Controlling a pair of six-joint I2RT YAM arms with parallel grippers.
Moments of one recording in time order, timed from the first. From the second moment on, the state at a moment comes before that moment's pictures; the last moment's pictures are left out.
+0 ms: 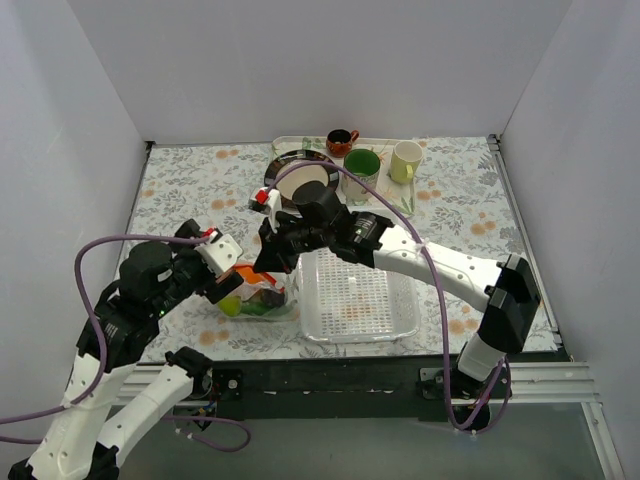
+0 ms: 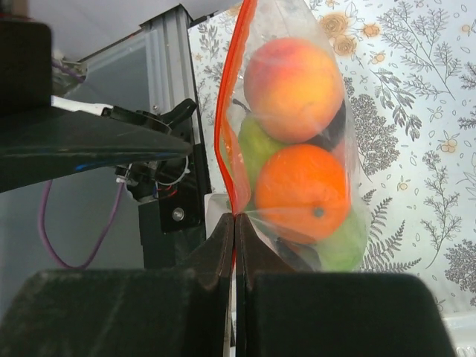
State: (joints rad) left arm -0.48 0.58 1.05 -0.86 0.04 0.56; right arm 1.05 1.68 1.52 -0.29 -0.52 0.18
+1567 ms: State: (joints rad) left arm -0.48 0.93 1.16 -1.13 0.43 0.84; right arm 1.05 1.62 1.51 -0.36 -0.52 0.03
